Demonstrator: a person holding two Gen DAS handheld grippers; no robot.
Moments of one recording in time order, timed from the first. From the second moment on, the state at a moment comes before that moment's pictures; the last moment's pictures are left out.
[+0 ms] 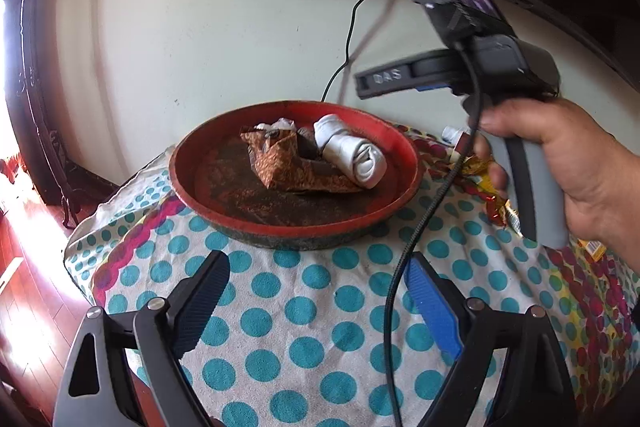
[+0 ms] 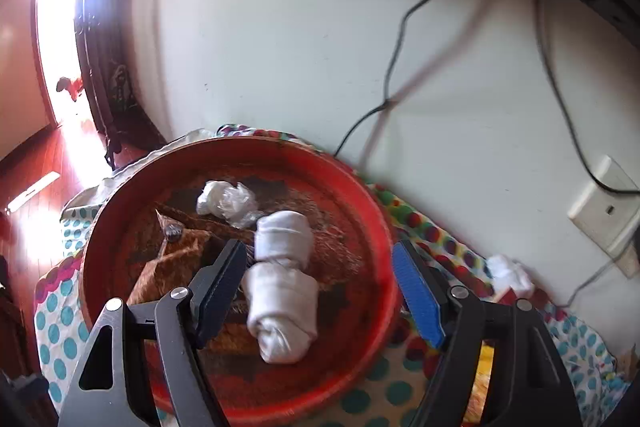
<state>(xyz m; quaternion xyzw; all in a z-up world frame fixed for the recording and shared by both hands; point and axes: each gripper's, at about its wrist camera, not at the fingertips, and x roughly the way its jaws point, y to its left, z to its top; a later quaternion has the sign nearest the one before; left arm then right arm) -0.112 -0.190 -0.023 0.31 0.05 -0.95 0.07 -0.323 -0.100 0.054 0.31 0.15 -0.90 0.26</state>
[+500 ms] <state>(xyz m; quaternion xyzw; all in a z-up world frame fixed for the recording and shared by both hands) -0.052 -0.044 0.043 0.33 0.04 -0.87 -0.38 -0.275 0.240 -0.009 0.38 0.08 -0.92 -0.03</state>
